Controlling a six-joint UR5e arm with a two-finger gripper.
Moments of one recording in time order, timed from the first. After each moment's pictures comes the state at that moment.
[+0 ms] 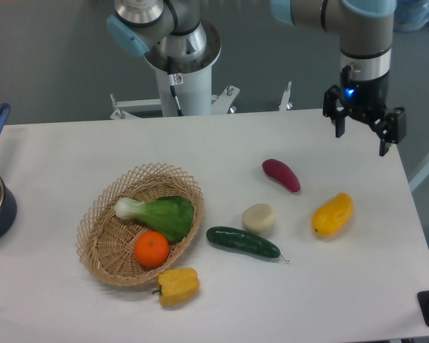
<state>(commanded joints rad) 2.84 -1.72 -1.66 -0.97 1.50 1.61</state>
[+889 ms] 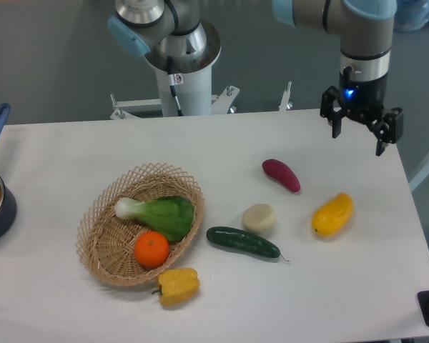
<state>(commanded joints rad) 2.88 -1.72 -1.73 -0.96 1.43 1.49</state>
